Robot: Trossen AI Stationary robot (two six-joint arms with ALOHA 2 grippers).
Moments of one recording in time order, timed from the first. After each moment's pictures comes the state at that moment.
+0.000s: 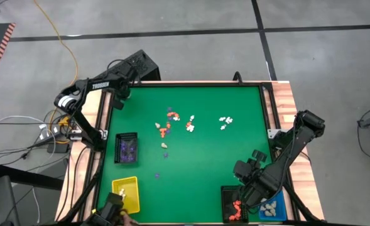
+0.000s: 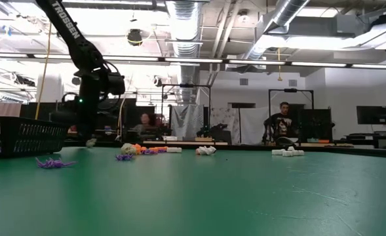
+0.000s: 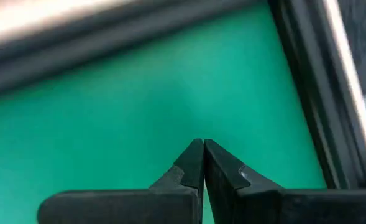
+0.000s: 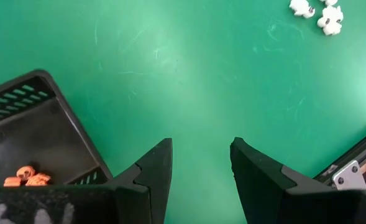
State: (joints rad) left arm 1.07 1.67 0.94 -0.57 -0.31 -1.69; right arm 0.85 1.61 1.35 -1.47 0.40 1.33
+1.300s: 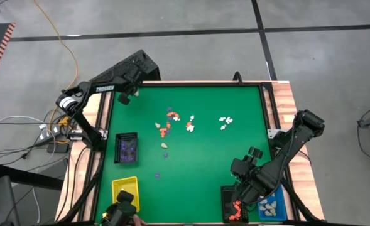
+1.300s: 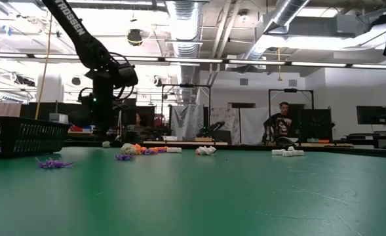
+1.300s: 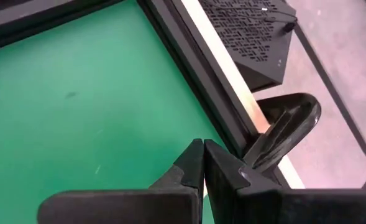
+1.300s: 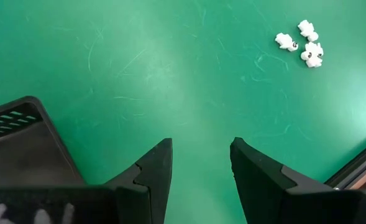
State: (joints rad) left arm 0.94 1.67 0.94 -0.34 -0.50 -1.58; right arm 0.82 1.61 1.35 -1.46 0.48 1.25
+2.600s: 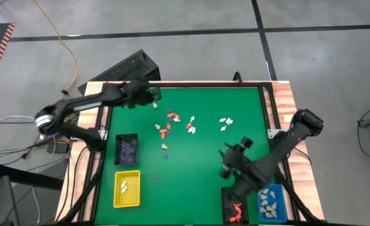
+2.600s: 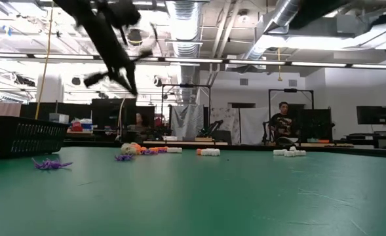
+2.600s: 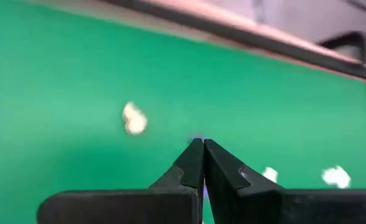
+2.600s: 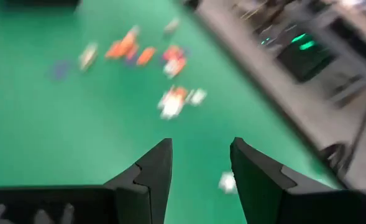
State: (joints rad) left arm 0.54 1.27 0.93 -0.44 -0.21 -1.06; right arm 0.70 1.61 1.35 -1.36 1.09 1.22
